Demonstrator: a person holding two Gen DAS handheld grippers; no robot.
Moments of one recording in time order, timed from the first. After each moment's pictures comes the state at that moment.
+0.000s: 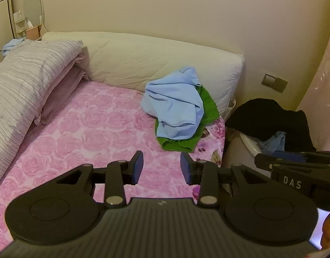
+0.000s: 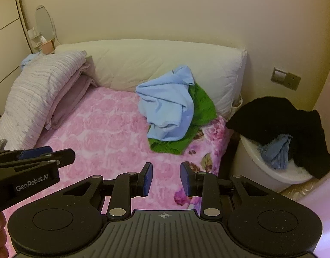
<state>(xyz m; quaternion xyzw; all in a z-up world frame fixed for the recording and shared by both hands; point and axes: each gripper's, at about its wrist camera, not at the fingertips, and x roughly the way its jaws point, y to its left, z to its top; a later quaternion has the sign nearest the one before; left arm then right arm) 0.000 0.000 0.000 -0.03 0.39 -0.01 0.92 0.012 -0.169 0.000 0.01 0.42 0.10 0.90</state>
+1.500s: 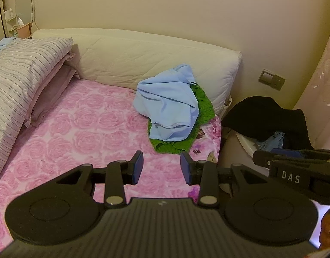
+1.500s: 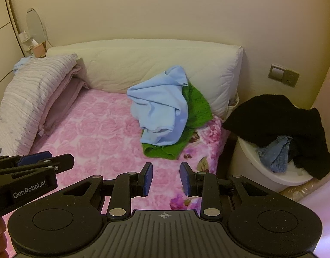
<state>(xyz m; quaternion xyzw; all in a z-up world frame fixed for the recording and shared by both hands) 0.043 -0.012 -0.009 -0.02 0.40 -0.03 0.91 0.050 -0.183 -0.005 0.02 0.42 0.09 0.90</state>
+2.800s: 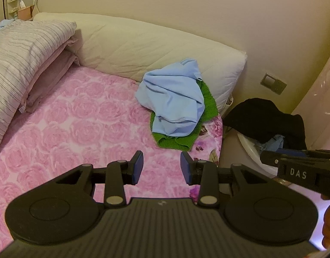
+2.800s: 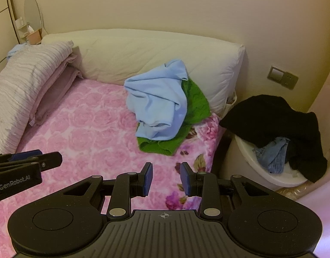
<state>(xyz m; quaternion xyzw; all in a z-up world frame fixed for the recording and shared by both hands) 0.053 0.038 -0.033 -0.07 0.42 -0.04 0.91 0.065 -0.155 -0.020 -0.01 0.44 0.07 0.90</state>
